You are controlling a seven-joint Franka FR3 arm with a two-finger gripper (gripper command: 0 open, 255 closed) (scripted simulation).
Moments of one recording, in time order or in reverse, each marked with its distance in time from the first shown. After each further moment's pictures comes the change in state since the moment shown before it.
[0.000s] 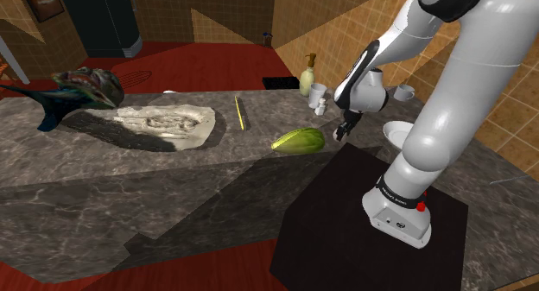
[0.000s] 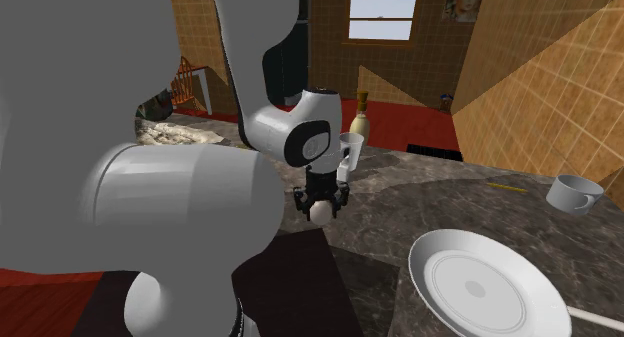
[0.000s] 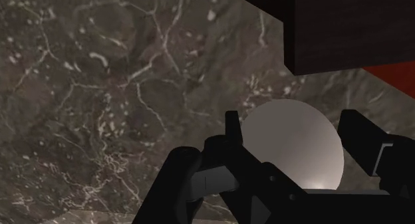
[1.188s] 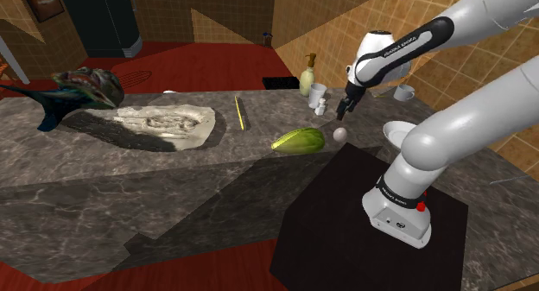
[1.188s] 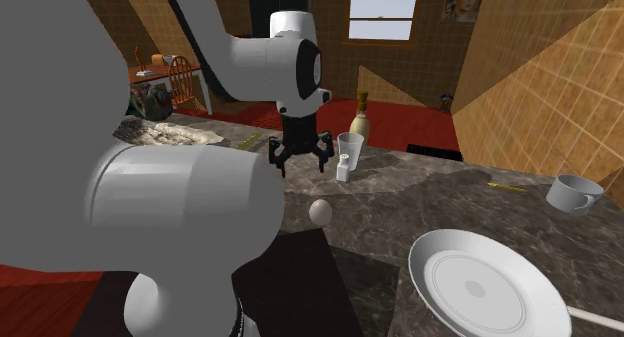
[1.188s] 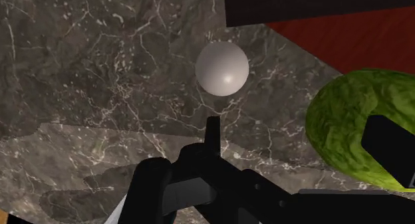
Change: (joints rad) arm -0.041 -0.556 0.041 -0.041 -0.644 -0.458 0.552
